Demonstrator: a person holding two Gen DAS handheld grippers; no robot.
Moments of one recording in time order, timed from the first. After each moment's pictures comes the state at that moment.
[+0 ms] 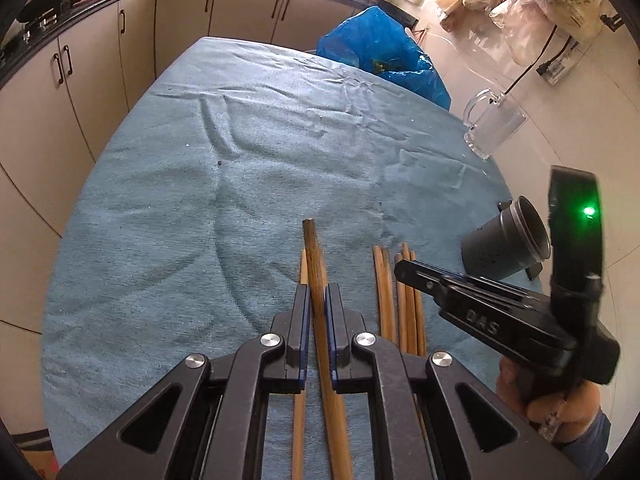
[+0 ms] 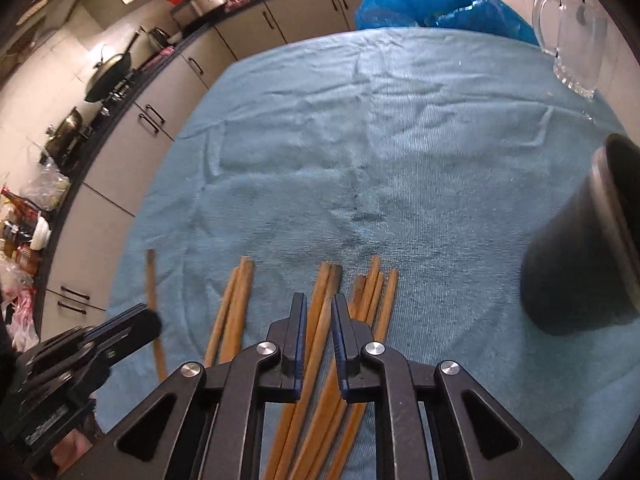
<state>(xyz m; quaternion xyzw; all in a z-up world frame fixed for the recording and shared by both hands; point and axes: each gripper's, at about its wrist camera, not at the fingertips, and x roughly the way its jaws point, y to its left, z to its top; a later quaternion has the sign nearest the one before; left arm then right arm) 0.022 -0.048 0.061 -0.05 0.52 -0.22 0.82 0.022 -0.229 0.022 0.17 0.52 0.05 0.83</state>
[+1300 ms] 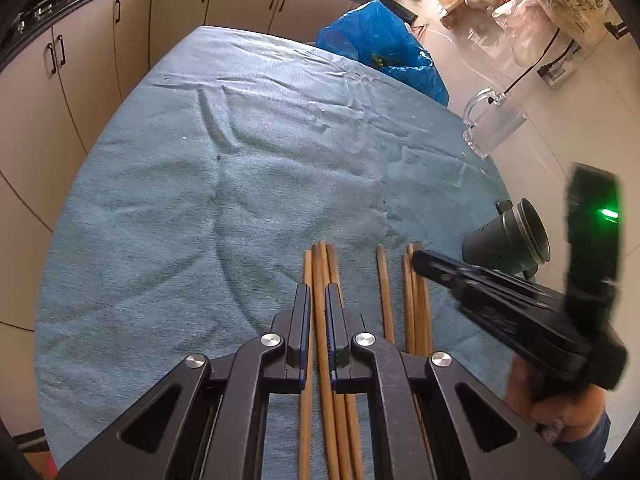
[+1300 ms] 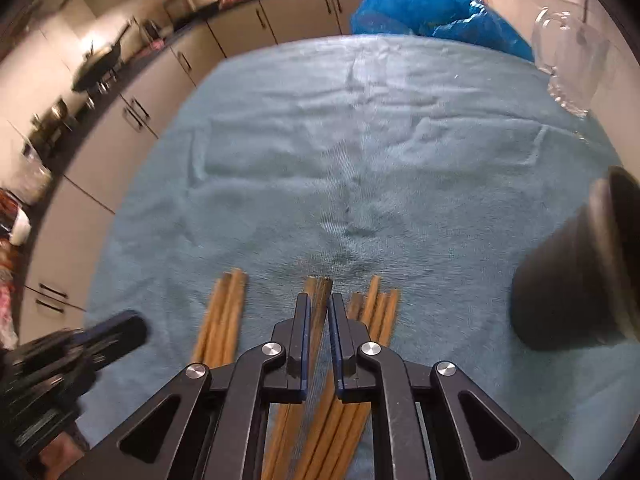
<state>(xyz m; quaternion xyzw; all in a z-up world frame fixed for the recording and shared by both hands) 0.032 -0.044 0.054 -0.06 0.53 -0.24 0.81 0.024 -0.229 0.033 0.15 0.51 0.03 0.85</state>
